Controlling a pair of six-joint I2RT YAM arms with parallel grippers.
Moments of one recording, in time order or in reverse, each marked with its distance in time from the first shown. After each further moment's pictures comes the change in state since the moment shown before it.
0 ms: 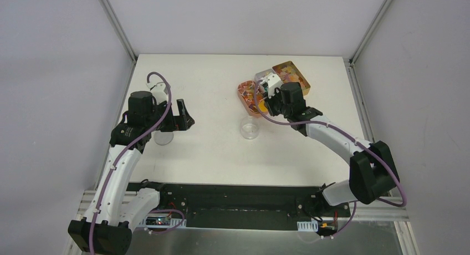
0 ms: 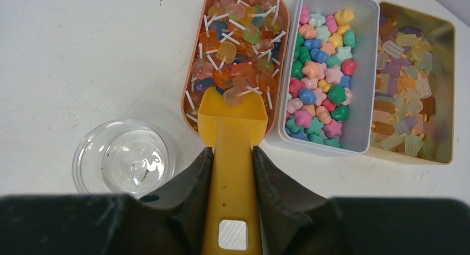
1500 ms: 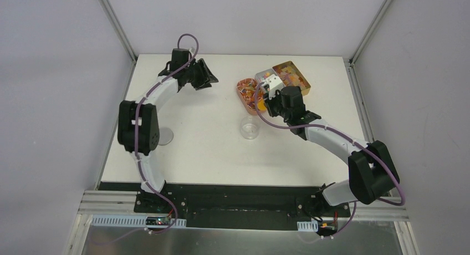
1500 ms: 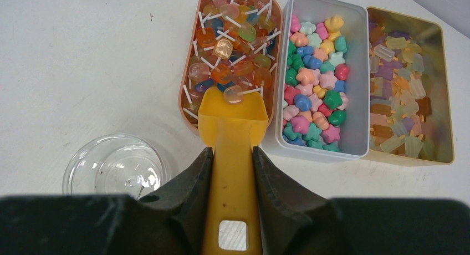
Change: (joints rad) left arm -0.060 1.084 0.594 0.487 0.126 -0.421; right arm 0.008 -0.004 -0.081 0.150 0.041 0.032
